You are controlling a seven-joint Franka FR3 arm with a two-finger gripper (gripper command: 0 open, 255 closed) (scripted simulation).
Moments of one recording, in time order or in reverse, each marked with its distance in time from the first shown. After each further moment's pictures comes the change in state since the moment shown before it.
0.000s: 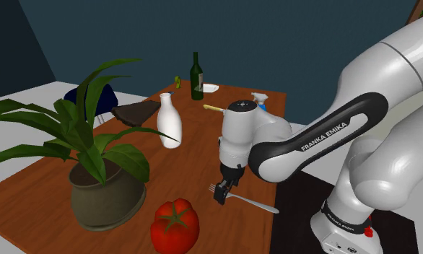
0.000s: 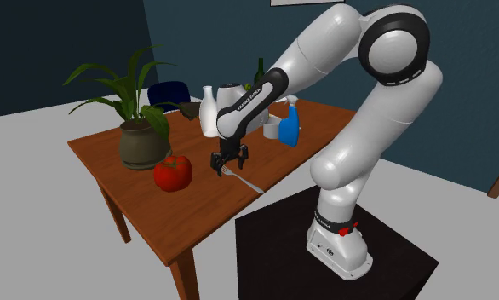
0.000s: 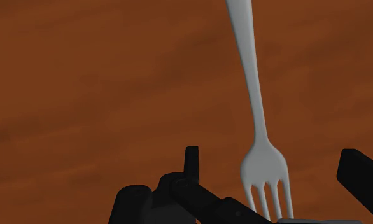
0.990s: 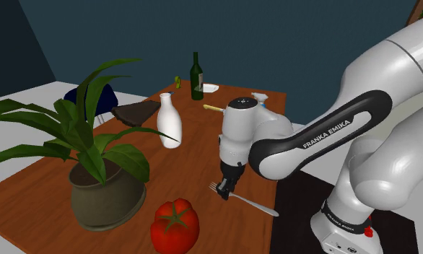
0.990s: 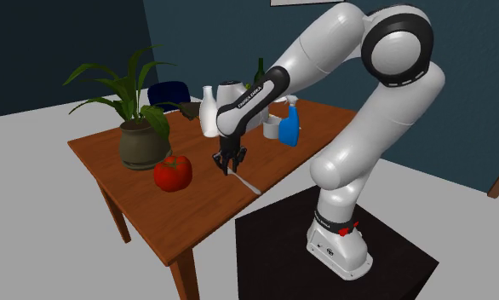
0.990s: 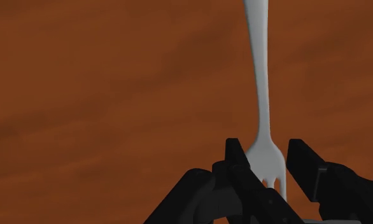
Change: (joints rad) arm 0.003 -0.019 -0.007 0.006 0.002 -0.023 -0.003
